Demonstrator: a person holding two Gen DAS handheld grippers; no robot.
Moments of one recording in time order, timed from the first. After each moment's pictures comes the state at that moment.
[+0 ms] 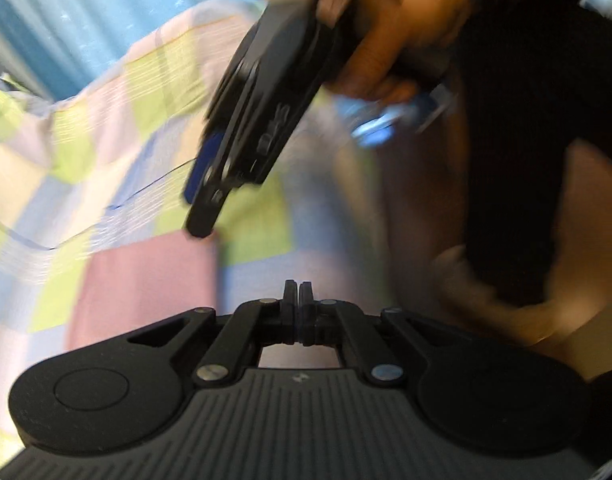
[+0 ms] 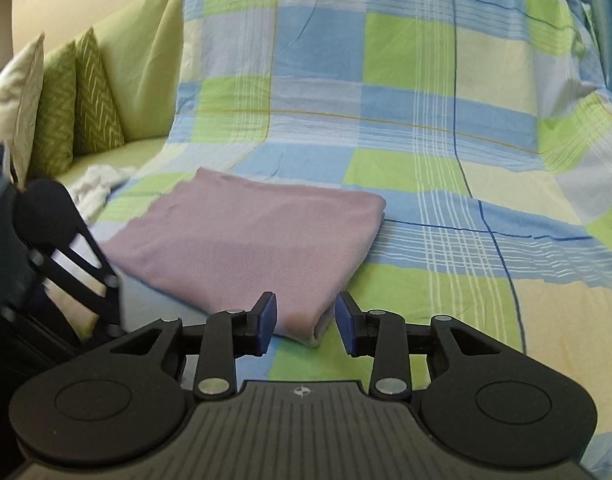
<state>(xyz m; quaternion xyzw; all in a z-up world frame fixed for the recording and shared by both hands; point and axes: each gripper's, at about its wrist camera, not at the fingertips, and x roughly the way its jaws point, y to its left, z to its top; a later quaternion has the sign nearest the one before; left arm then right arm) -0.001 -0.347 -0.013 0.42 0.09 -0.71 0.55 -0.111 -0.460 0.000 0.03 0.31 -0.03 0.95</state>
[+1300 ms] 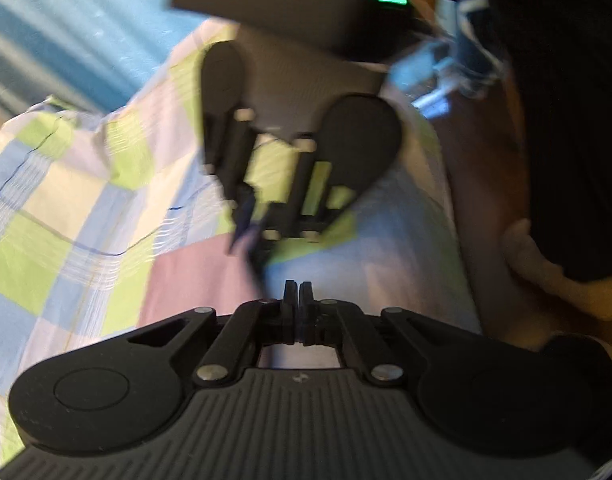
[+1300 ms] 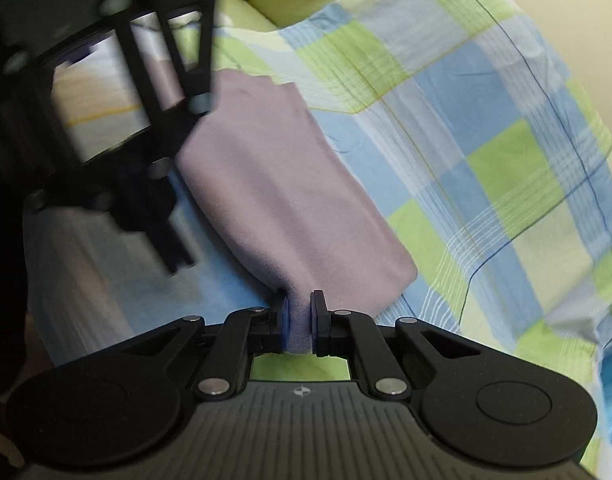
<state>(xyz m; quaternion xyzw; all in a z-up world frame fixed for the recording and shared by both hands) -0.011 -0.357 -0.033 0.50 0.01 -0.62 0.61 -0.059 -0.400 -0.043 -0.33 0.34 0.03 0.88</state>
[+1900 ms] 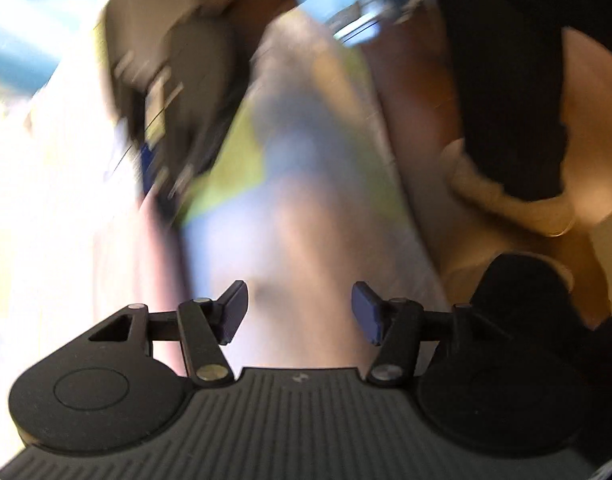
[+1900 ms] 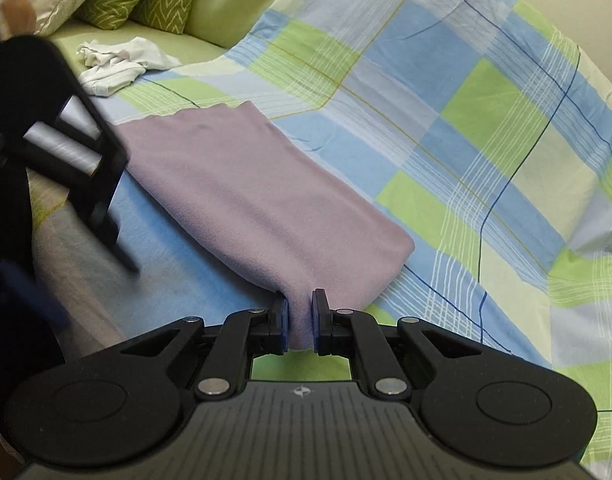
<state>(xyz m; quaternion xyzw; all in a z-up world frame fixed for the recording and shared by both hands) -0.018 -0.349 -0.037 0.59 0.10 -0.58 0.55 -0.061 -0.412 -0.024 -0.21 0.35 0.01 0.91</state>
